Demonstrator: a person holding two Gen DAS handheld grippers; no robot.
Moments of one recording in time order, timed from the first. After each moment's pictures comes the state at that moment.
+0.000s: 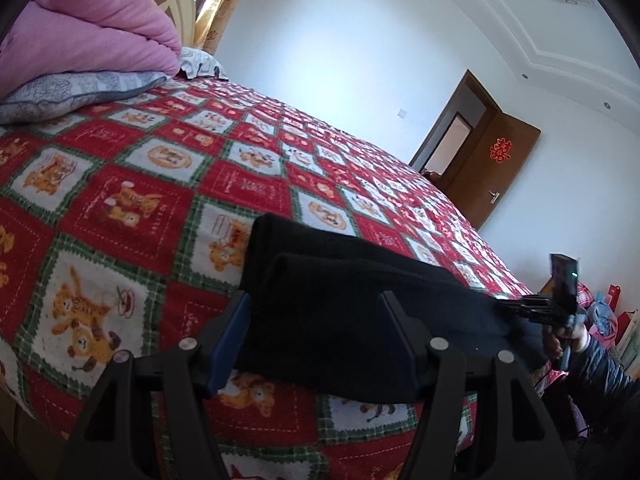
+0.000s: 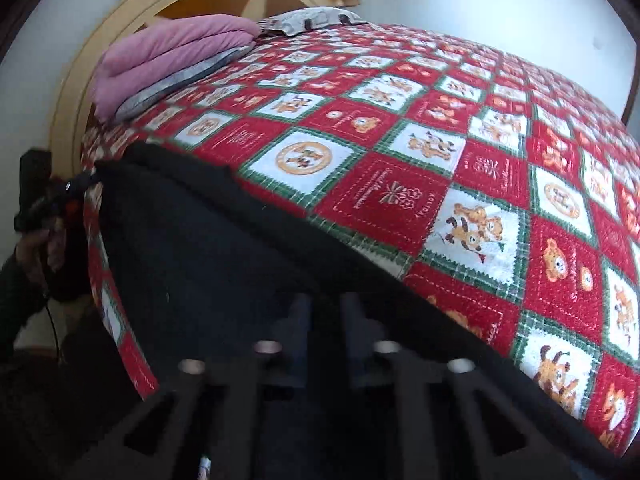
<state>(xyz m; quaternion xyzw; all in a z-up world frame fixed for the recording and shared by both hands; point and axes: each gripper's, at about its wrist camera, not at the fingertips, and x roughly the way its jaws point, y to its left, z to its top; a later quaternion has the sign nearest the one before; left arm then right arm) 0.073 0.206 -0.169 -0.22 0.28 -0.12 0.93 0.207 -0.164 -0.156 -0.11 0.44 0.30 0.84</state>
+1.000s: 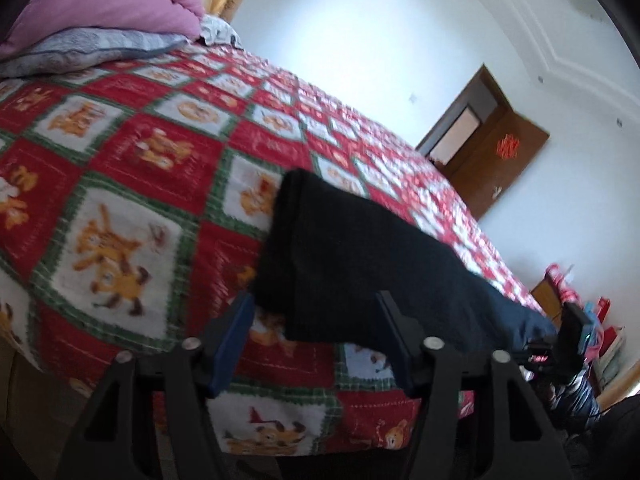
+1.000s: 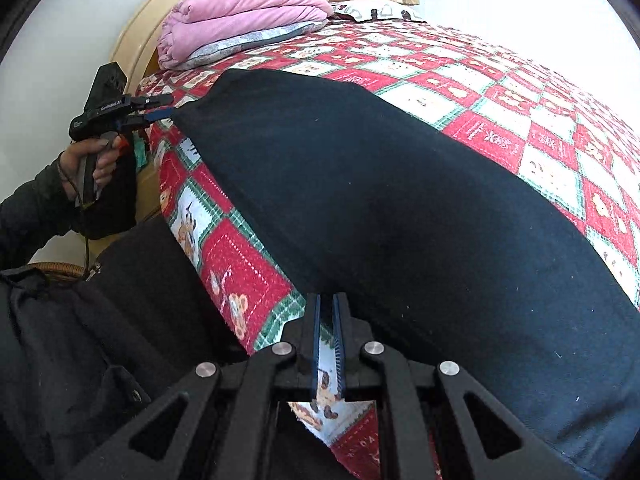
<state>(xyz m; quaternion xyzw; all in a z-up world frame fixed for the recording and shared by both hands) 0.057 0.221 -0.184 -0.25 0.34 -0.12 0.90 0.088 -0.143 -0.185 -0.15 0.44 0.37 0.81</state>
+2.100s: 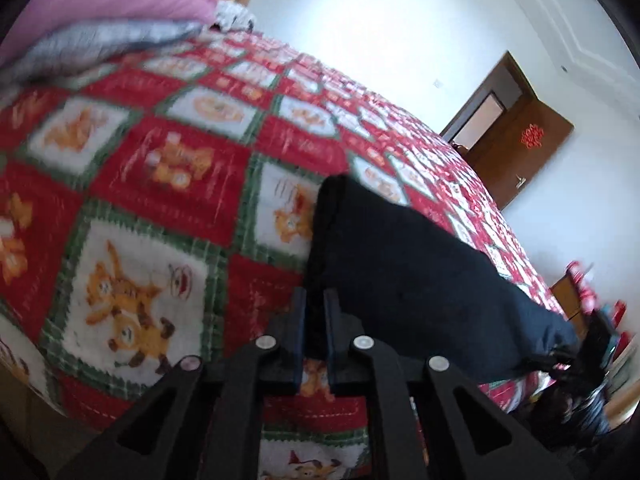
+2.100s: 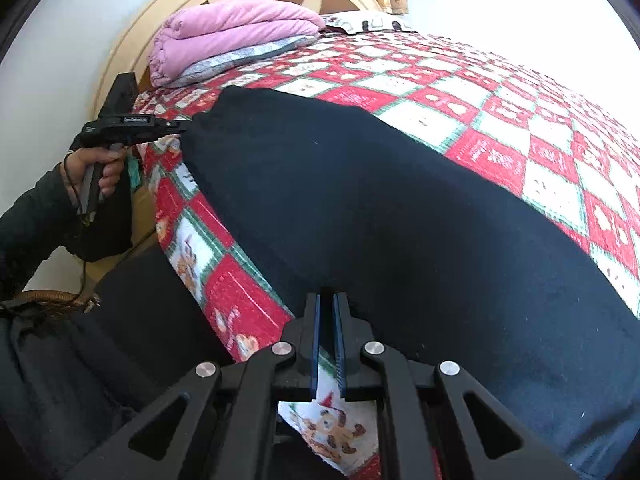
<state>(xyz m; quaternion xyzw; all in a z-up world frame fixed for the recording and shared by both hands) 0.086 0.243 -0.181 -0.23 0.36 -0.08 0.90 0.094 -0.124 -0.175 -0.13 0.42 0.36 0.82</state>
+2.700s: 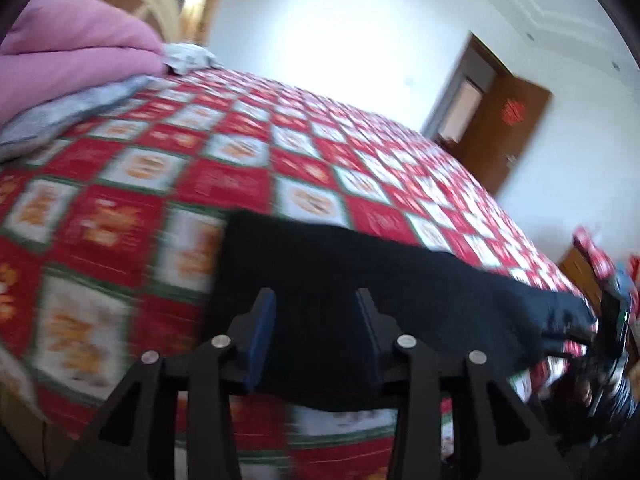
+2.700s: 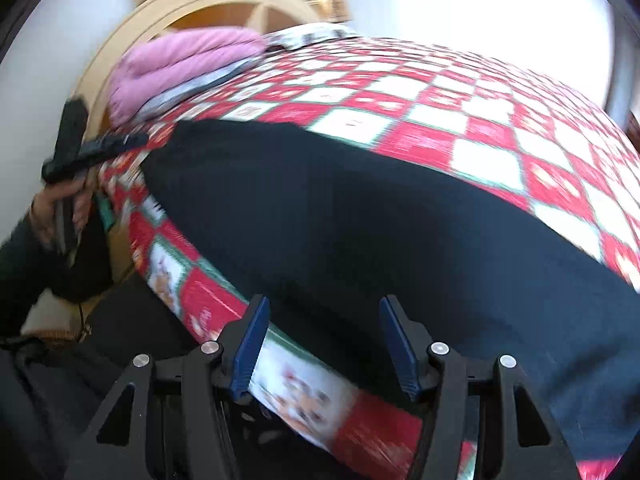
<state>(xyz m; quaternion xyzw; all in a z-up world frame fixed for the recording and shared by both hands) 0.093 0.179 -0.153 -0.16 0.34 -0.10 0.92 0.086 -0.181 -0.165 -0.06 0.42 0.27 0.86</state>
